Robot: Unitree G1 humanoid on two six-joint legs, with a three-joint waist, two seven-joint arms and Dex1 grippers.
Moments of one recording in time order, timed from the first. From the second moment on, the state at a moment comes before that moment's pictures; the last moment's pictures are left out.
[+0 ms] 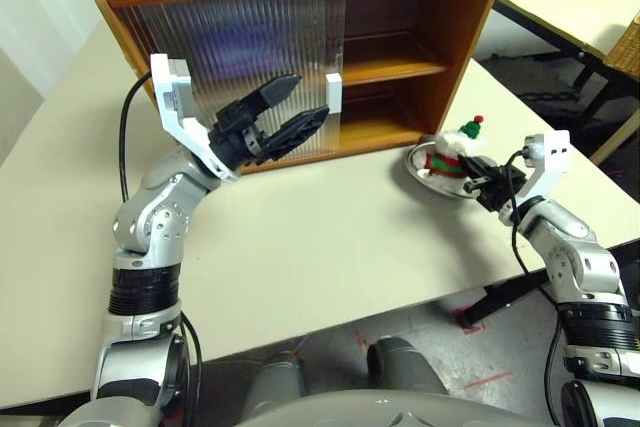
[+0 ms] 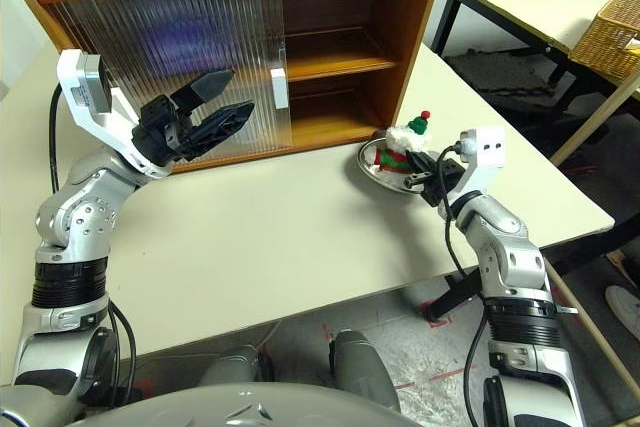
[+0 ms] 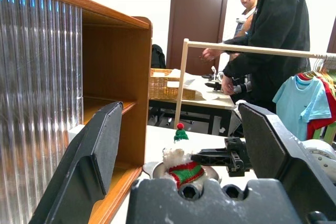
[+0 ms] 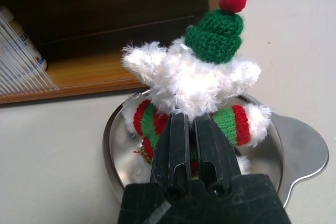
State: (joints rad) left arm -0.46 0.38 0.14 -0.16 -0.74 0.42 -0.85; right arm -0.24 -0.38 -0.21 0.08 0.35 0.34 0.49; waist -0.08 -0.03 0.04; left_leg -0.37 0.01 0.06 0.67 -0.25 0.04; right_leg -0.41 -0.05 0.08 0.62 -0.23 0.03
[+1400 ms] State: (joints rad) left arm -0.44 0.37 0.14 -0.18 -0.74 0.41 -0.84; right arm -0.82 -0.41 -0.16 0.40 0.31 0.18 0.57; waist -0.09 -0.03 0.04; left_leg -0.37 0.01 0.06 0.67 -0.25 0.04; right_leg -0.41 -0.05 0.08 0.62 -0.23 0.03
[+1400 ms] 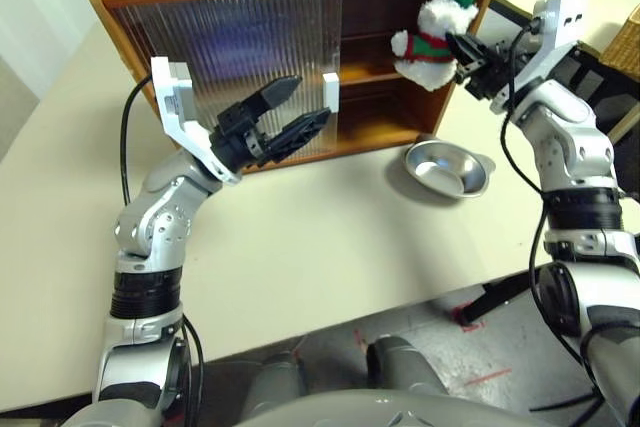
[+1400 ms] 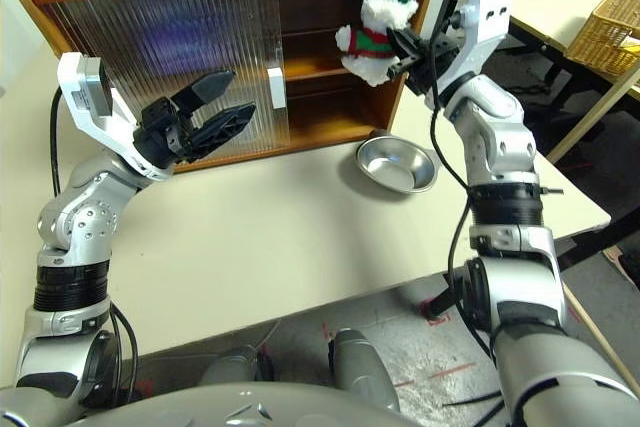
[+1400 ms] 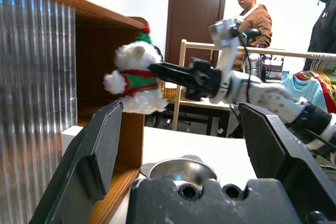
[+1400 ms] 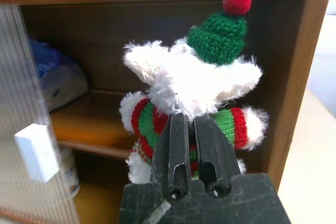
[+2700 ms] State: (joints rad) left arm -0.36 0.41 0.14 -0.22 -0.73 0.41 -0.82; right arm -1.26 -0.29 -0.13 1.24 0.10 -0.26 0.58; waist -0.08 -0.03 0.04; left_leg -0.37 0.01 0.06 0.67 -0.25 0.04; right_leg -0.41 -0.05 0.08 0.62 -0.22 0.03
